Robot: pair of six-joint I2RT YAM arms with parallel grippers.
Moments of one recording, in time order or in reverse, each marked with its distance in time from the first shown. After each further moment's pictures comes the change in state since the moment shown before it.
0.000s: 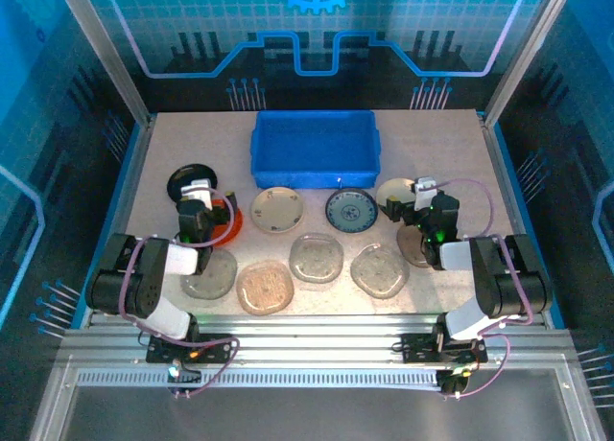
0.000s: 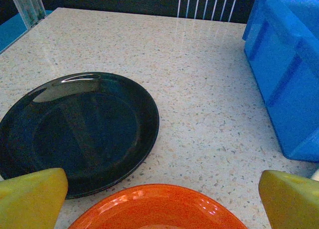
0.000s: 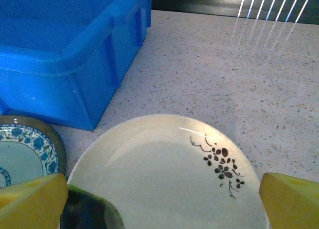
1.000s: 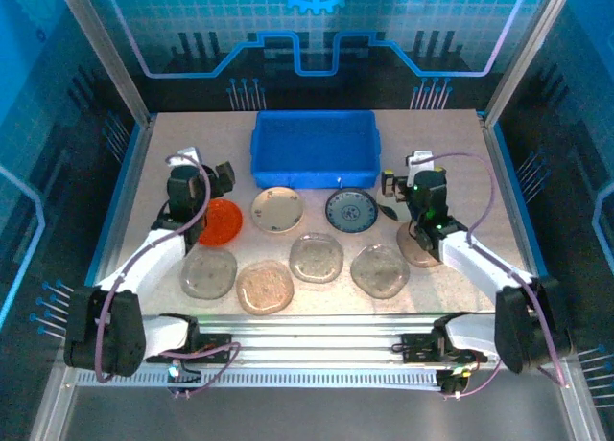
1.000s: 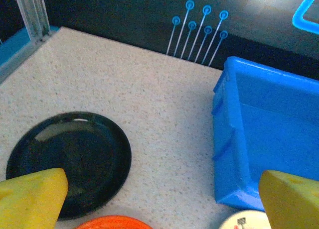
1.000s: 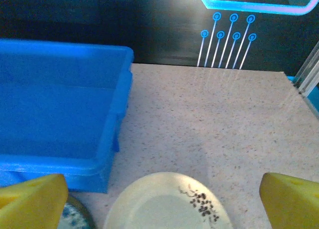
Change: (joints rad) left arm -0.046 -0.321 0.368 -0.753 -0.026 -0.223; right arm 0.235 -0.321 0.269 -0.562 0.399 0.138
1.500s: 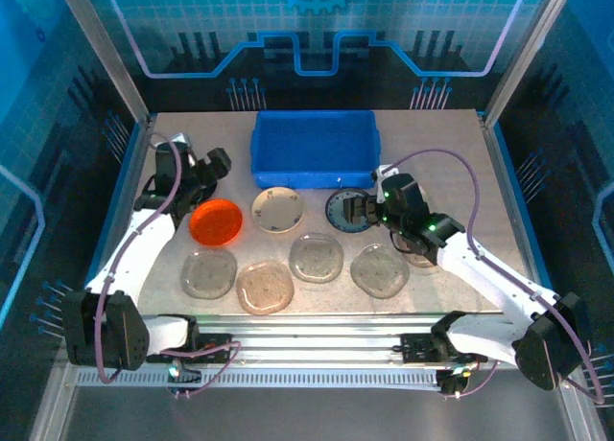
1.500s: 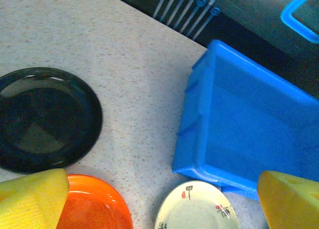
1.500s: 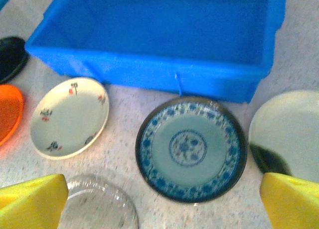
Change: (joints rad) left arm 0.087 0.018 0.241 -0.395 0.190 -0.202; right arm 0.285 -0.077 0.193 -0.578 -0.177 0.290
